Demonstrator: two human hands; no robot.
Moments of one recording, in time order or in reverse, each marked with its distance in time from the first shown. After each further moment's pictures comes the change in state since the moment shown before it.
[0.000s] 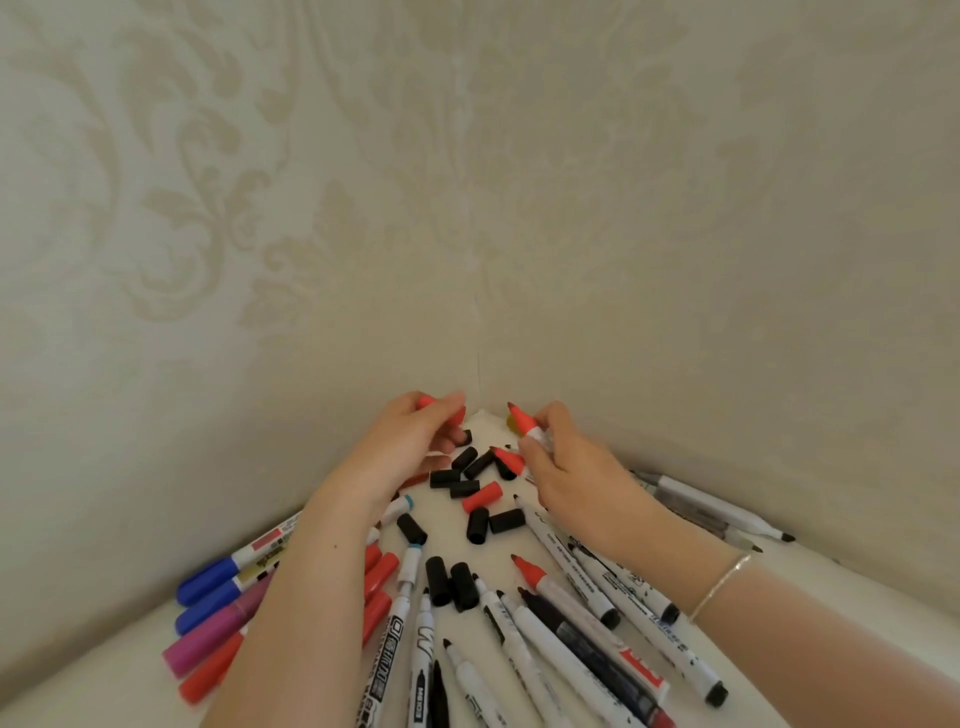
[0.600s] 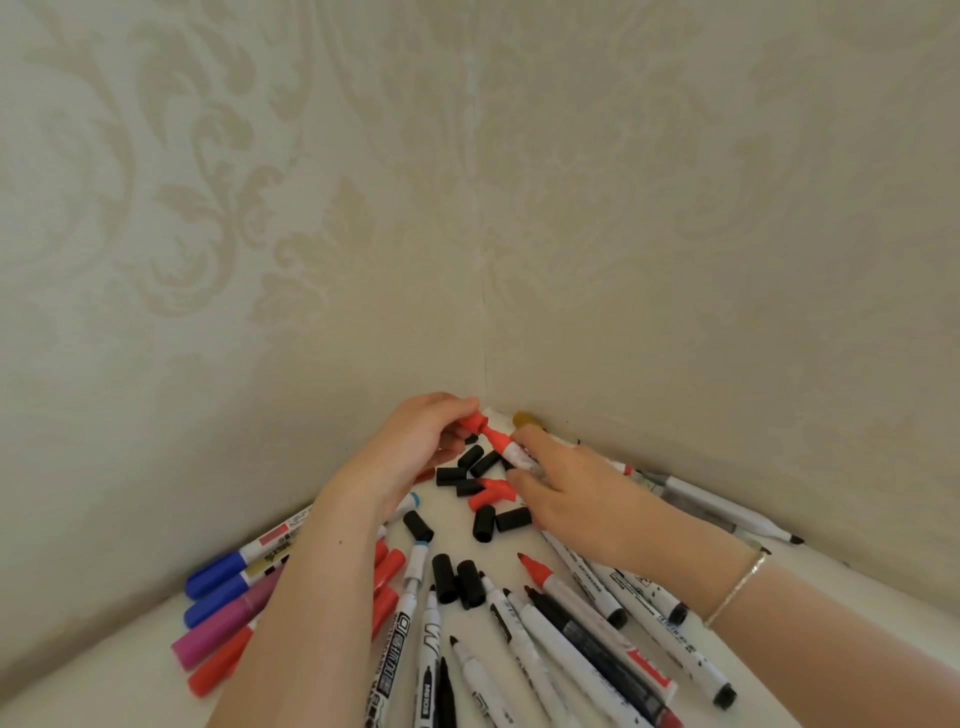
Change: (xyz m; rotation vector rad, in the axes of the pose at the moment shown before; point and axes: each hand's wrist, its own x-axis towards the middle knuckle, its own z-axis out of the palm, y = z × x) left_hand 0.001 0.000 0.001 0.015 -0.102 0.056; right_hand -0.005 -0.007 -0.003 -0.127 -0.171 -0.067
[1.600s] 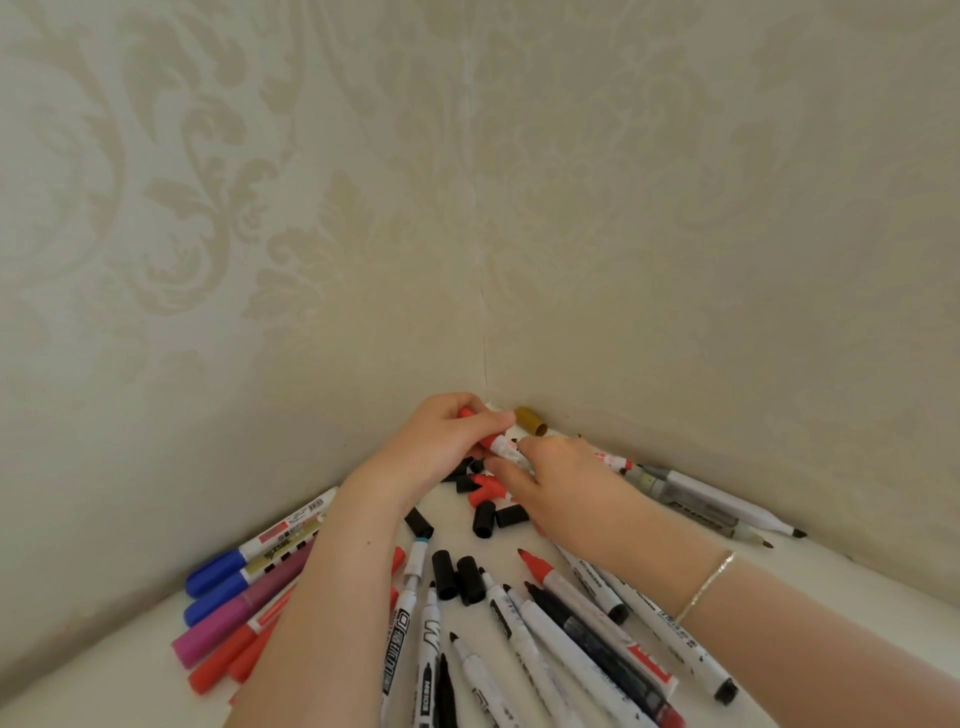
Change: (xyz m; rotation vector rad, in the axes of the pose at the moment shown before) left_hand -0.003 0.003 0.013 0.171 -0.089 0.065; right_hand 0.006 -0.010 0.007 -0.053 -0.009 0.080
